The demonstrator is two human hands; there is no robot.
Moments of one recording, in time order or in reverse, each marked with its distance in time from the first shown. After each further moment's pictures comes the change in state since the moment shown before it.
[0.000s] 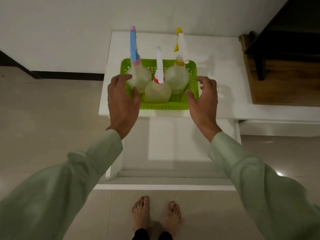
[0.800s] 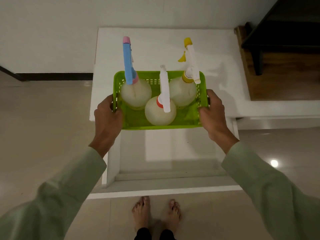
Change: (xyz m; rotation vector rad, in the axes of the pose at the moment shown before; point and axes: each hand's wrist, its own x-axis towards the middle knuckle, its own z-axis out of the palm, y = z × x) left_hand 0.000 -0.031 0.002 -0.140 -0.204 -0.364; right_hand 0.002 0.037 -0.024 0.092 -0.159 0.274
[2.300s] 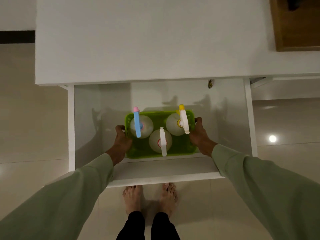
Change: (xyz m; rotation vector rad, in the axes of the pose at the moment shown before) left_hand -0.049 -0.238 0.167 -0.058 -0.372 -0.527; right_hand -0.025 0.272 0.075 -0.068 -0.324 0.556
